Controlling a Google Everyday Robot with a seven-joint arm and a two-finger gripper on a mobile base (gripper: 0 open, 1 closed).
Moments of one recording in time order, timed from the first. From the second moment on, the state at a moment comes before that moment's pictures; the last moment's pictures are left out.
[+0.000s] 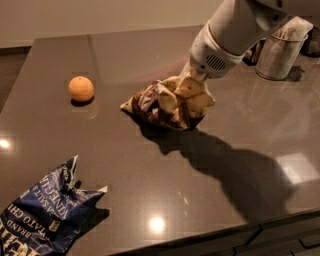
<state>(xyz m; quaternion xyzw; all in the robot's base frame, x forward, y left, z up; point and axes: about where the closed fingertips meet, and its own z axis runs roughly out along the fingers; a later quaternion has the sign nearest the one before) 0.529 -0.065 0.947 -0.59 0.76 0.08 0.25</state>
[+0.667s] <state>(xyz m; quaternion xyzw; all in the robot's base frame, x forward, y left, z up) 0.466 0.012 0.970 -0.68 0.65 0.17 0.29</state>
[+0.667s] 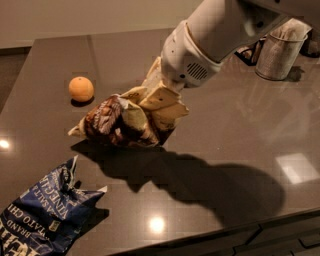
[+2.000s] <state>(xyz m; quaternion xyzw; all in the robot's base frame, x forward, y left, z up) 0.425 0.052 0.973 -0.70 0.62 0.21 0.29</state>
